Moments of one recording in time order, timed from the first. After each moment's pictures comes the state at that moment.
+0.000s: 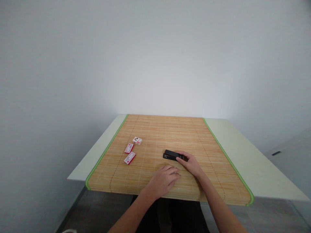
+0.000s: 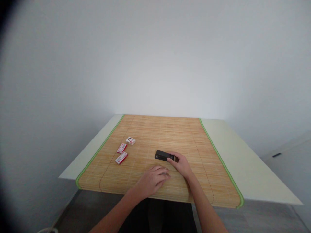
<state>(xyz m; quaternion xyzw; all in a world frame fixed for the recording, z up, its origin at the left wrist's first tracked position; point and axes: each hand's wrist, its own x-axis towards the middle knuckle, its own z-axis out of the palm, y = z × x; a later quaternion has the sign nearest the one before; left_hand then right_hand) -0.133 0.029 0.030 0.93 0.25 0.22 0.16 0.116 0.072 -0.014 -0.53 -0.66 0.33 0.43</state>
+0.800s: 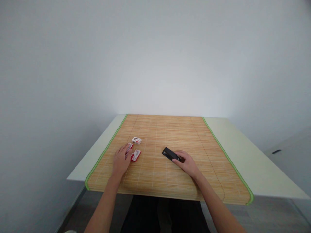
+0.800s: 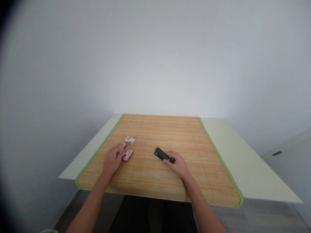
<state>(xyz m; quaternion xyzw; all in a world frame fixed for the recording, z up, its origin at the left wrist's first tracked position) -0.296 0.118 -0.005 0.71 0.62 0.33 0.05 0.098 0.066 -0.001 -0.53 -0.71 0.26 0.39</state>
